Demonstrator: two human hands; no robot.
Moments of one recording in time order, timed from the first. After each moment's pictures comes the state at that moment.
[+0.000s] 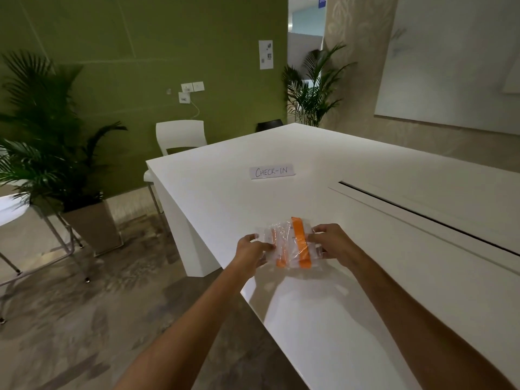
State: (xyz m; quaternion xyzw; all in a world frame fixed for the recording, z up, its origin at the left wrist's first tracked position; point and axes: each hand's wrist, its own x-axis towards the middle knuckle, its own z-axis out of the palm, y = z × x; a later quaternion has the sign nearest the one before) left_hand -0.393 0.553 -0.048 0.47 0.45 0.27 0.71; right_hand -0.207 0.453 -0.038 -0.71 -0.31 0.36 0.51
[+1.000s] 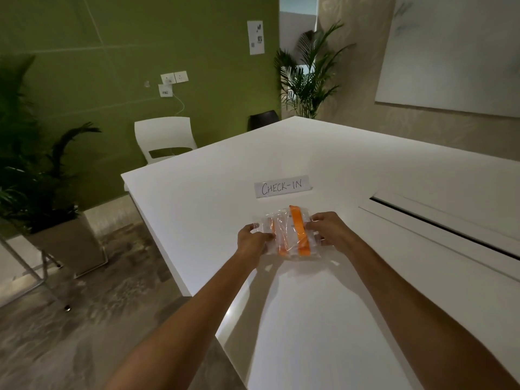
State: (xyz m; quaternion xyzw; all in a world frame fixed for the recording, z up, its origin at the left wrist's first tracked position) left_hand -0.301 0.784 -0.062 0.48 0.47 0.29 0.69; right_hand -0.126 0.686 -0.048 -0.73 -0.29 0.36 0.51
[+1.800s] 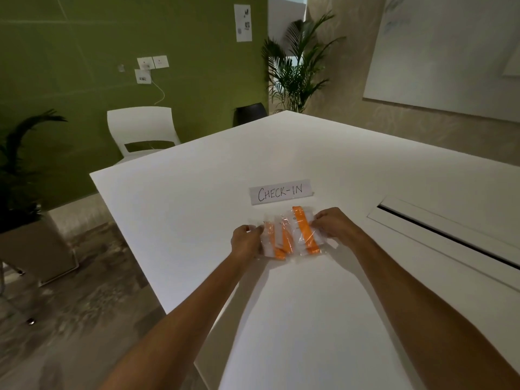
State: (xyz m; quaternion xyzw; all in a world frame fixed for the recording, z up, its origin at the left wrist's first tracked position) left_hand -0.267 0.867 -0.088 0.56 0.50 0.27 0.61; right_hand -0.063 0.766 -0.073 -0.80 -0.29 0.29 0.43
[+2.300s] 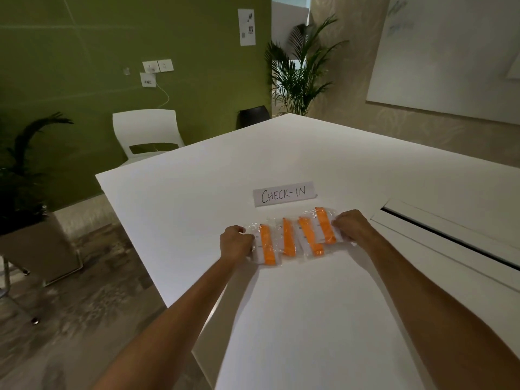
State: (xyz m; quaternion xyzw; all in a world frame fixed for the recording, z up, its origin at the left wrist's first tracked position) left_hand -0.290 0.895 -0.097 0.65 0.53 0.26 0.47; right_hand -0.029 0.752 -0.079 -0.86 -0.24 0.22 0.40
